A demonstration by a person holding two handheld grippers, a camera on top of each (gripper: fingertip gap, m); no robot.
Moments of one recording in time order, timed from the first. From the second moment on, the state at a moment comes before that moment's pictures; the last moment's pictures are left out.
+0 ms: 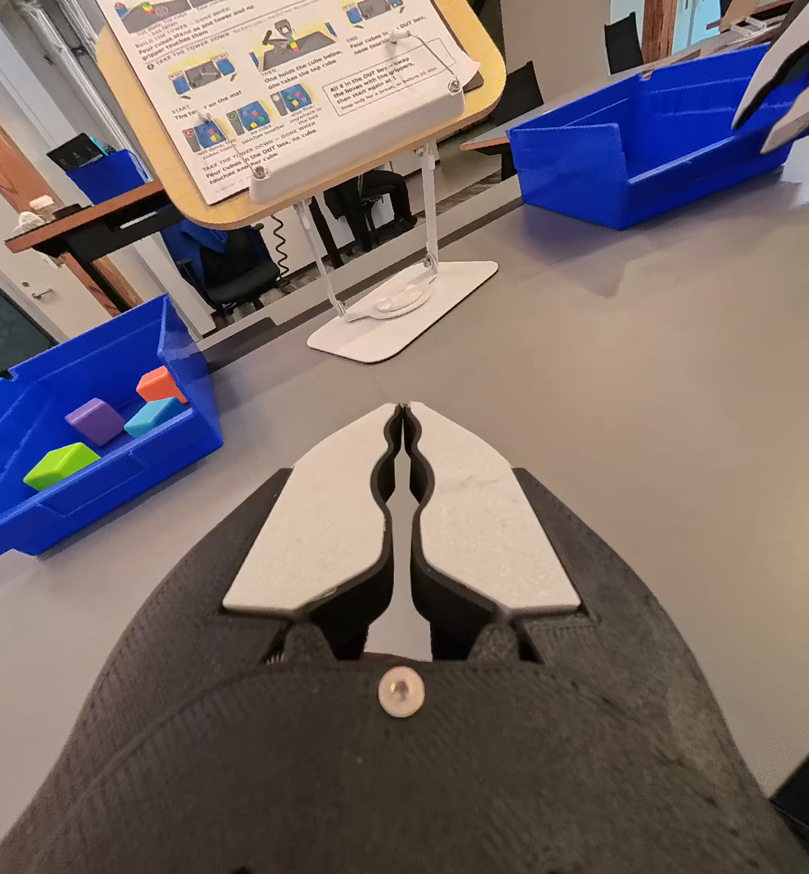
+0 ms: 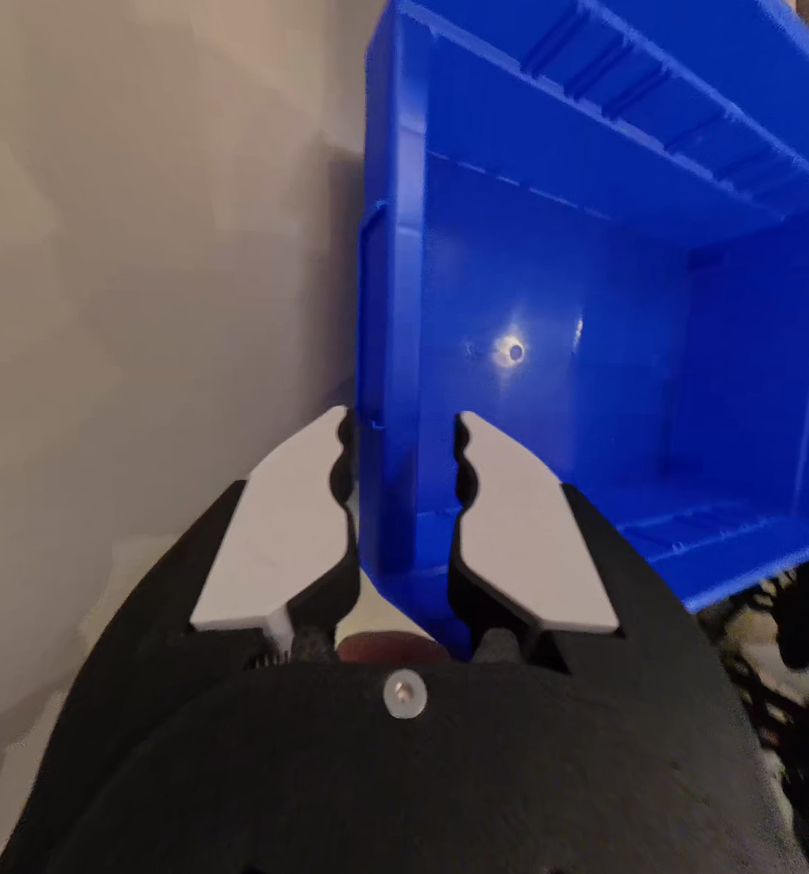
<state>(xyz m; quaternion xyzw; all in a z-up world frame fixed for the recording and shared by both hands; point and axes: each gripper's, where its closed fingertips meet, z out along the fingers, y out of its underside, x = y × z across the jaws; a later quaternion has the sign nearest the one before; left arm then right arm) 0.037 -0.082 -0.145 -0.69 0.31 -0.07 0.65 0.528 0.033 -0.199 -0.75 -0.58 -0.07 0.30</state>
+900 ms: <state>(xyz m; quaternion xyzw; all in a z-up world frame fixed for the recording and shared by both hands) 0.046 -0.068 -0.146 -0.68 0.32 -0.07 0.66 0.489 0.061 -0.227 -0.76 -0.57 -0.08 0.30</state>
